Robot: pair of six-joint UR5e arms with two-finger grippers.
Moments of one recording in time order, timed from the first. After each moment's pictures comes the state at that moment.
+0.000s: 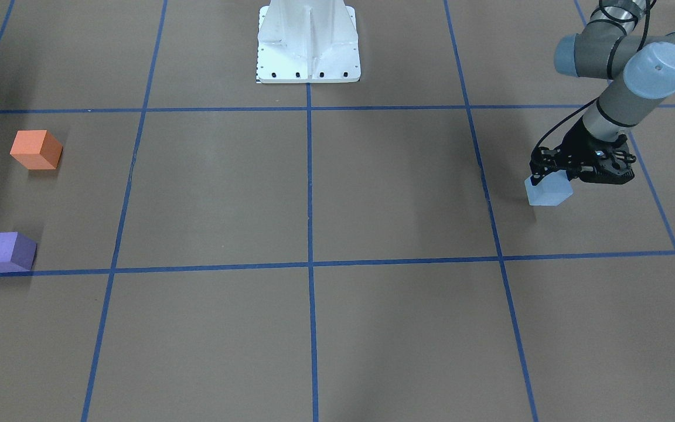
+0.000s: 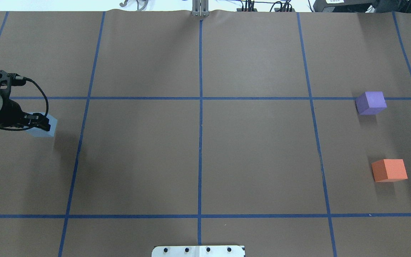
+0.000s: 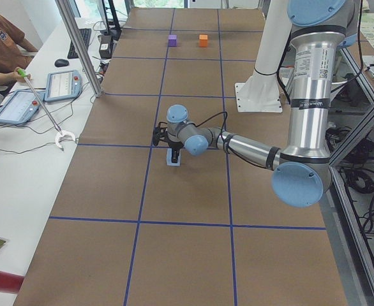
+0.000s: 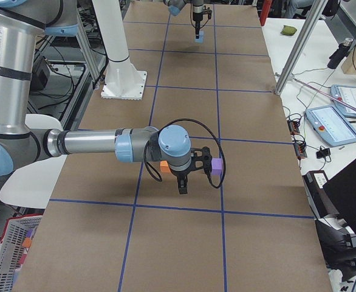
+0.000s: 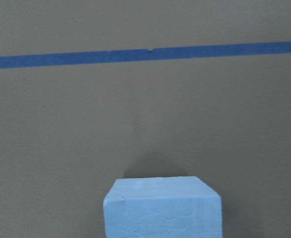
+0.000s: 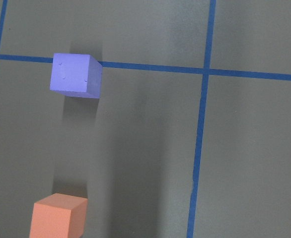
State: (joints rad) left arm -0.89 -1.63 -1.82 -1.95 -2.13 -0.89; right arm 1.62 -1.80 1.89 -1.56 2.50 -0.06
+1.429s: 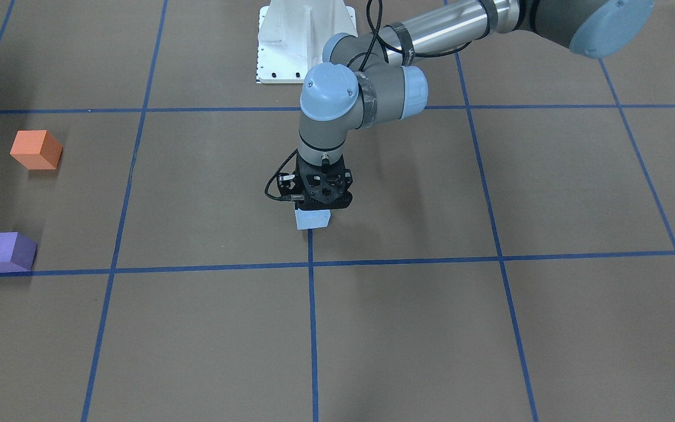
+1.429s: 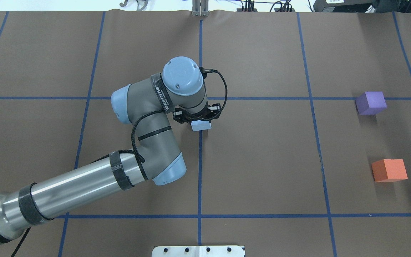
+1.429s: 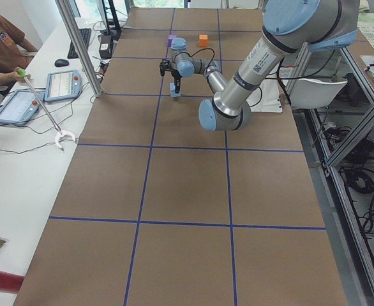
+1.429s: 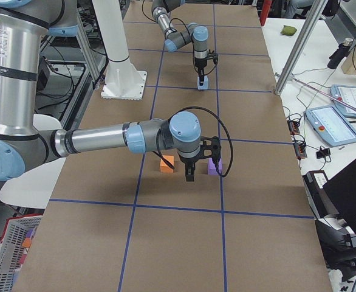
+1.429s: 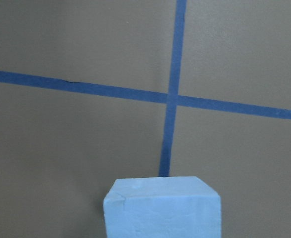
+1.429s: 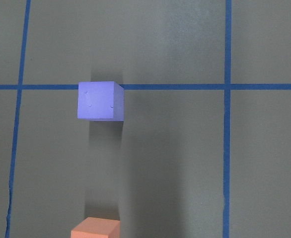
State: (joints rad) left arm -0.53 -2.49 -1.31 -1.78 -1.88 -1.31; right arm 1.56 -1.73 1.92 -1.56 2.51 0.15
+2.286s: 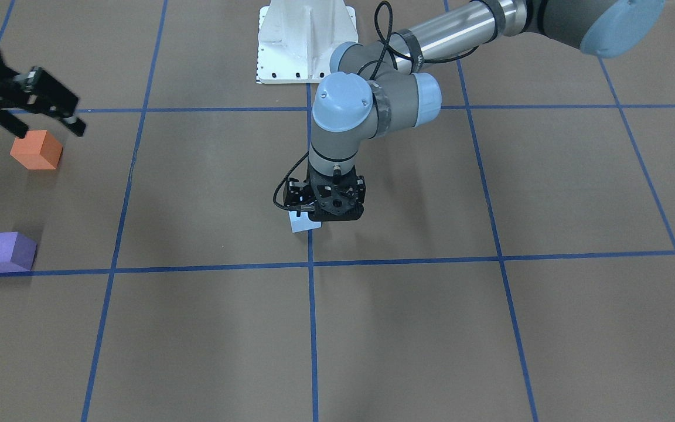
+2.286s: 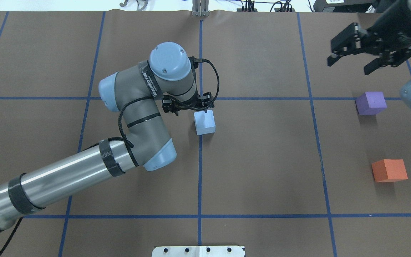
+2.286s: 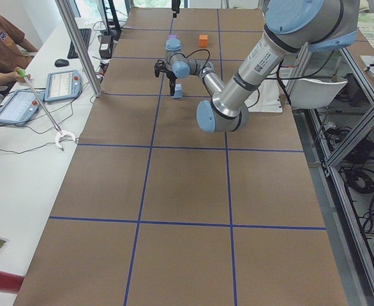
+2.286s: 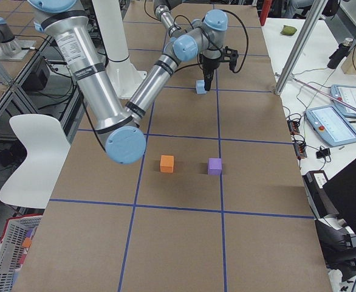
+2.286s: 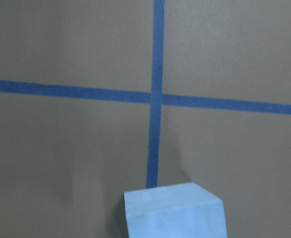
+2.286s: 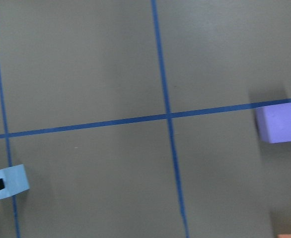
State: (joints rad) left arm -0.64 -2.43 -1.37 -1.76 -1.98 -1.21; right arm 1.05 -1.06 2.10 -2.00 2.32 0.89
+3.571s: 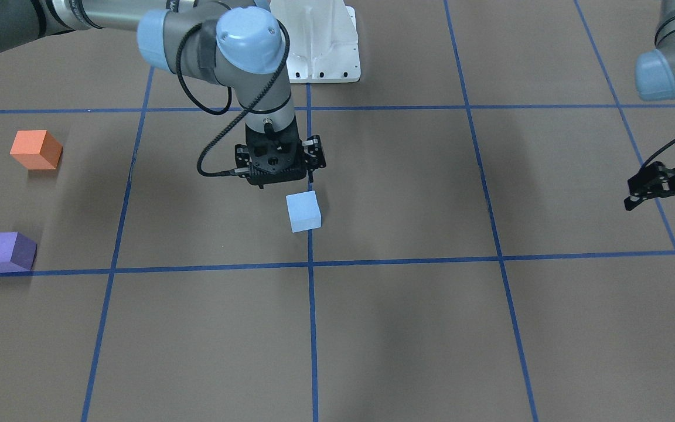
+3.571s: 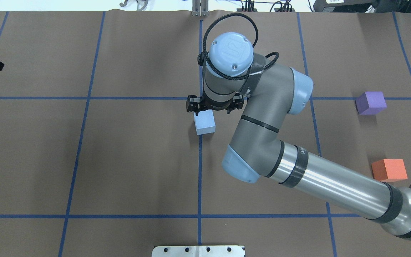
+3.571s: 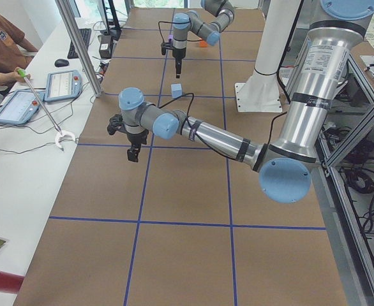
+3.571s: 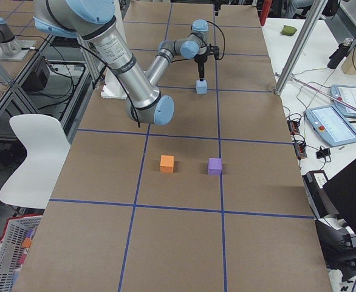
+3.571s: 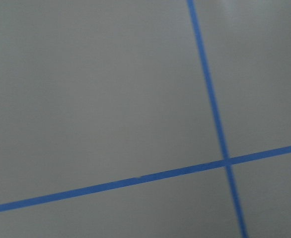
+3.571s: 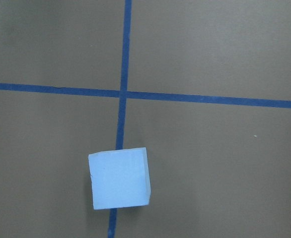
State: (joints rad) left arm -1.31 -1.80 -1.66 -1.66 -2.31 -0.21; right arm 0.58 -0.74 1.55 -1.58 1.89 1.09
